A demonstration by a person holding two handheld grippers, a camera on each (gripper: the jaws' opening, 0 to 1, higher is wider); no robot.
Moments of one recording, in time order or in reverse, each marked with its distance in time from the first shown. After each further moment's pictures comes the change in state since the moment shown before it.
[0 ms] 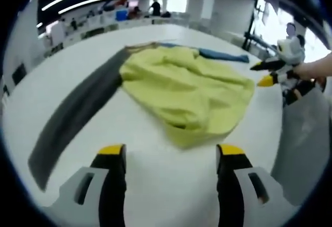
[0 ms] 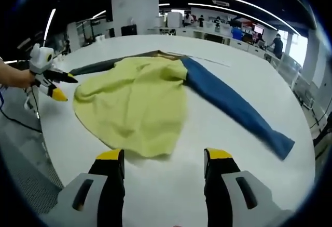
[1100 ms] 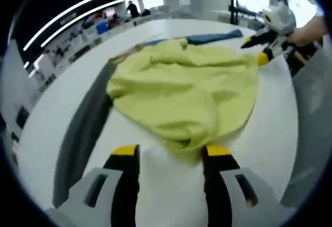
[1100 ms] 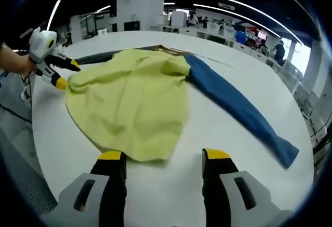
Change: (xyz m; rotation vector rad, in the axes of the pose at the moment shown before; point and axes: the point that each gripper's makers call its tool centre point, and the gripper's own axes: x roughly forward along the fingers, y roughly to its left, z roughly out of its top) left arm 0.035 -0.002 0.013 0.283 0.053 0.035; right arm 0.027 -0.002 -0.008 -0.066 0.005 -0.009
